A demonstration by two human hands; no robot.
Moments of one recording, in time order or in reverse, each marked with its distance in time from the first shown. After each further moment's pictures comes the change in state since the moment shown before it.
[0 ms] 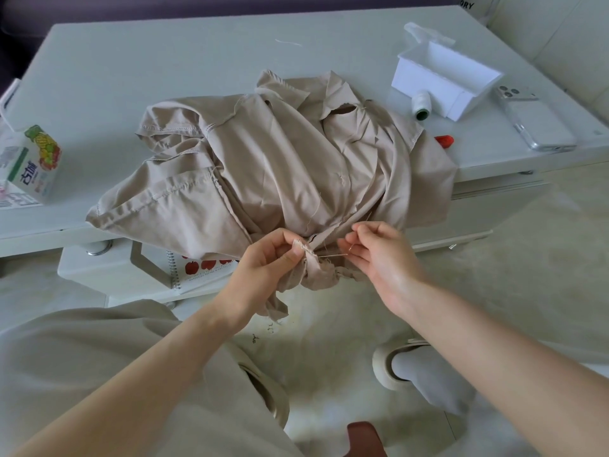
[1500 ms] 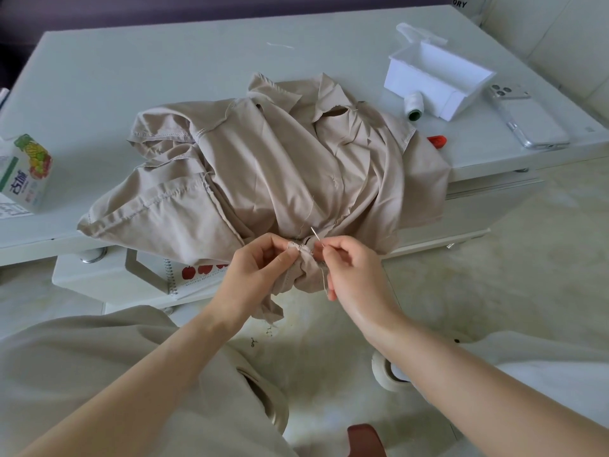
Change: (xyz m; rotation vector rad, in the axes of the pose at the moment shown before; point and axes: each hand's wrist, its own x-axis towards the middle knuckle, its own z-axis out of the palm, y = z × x) left_hand 0.004 -0.004 0.001 0.094 0.115 -0.030; right_hand -0.020 0.025 0.009 -0.464 -0.057 -0.275
